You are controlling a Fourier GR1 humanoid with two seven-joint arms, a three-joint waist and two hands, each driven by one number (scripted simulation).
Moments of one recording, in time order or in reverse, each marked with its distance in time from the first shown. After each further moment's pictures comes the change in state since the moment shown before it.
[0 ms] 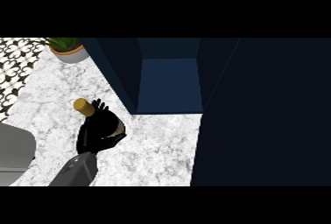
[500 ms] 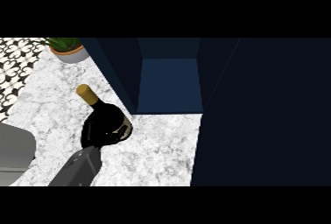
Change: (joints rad) left arm -0.051 -0.014 0.019 0.021 0.031 -0.031 0.030; right arm -0.027 -0.007 -0.019 -0.006 -0.006 -0.001 0.043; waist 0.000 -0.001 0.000
